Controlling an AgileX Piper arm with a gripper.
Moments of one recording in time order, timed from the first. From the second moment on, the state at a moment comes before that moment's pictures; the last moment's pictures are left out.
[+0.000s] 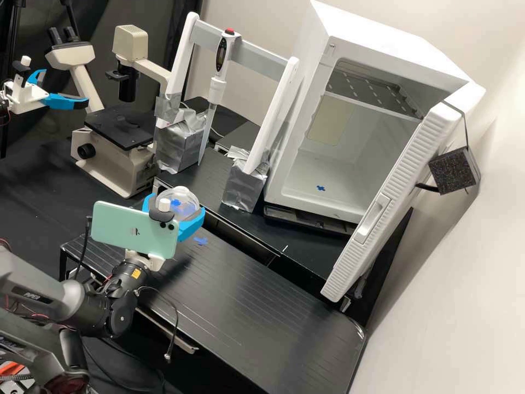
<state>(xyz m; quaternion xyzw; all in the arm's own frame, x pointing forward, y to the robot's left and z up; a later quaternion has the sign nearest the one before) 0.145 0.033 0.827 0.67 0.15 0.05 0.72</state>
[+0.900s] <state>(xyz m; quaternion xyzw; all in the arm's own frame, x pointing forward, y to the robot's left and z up) 0.148 -0.013 0.836 0.69 0.09 -0.01 0.72</state>
